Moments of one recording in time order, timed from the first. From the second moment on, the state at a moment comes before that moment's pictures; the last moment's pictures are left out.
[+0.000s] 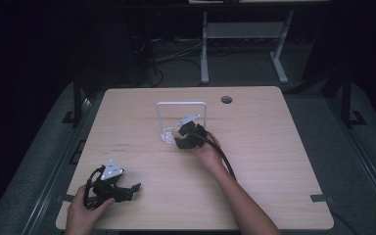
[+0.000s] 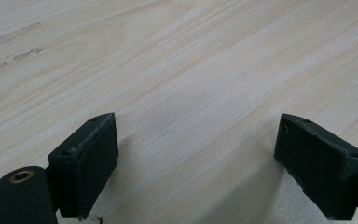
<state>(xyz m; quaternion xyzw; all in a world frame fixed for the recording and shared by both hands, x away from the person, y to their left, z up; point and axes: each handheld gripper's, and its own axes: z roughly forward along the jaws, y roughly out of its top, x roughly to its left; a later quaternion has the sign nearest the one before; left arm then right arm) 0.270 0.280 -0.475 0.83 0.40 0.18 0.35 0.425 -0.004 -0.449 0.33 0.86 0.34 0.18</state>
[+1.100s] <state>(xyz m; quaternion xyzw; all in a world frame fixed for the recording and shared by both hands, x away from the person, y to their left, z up) 0.270 0.280 -0.475 0.83 0.40 0.18 0.35 0.435 0.002 -0.460 0.34 0.86 0.33 0.18</state>
